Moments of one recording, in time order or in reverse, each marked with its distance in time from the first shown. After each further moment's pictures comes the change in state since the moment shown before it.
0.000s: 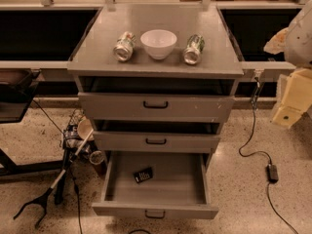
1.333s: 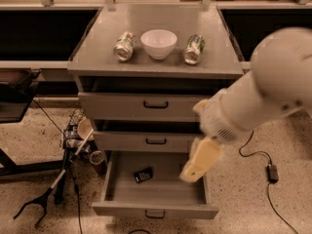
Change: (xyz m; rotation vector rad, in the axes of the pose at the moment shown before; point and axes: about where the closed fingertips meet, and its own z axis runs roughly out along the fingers) arm -0.092 0.084 0.144 -0.132 -0.264 0.039
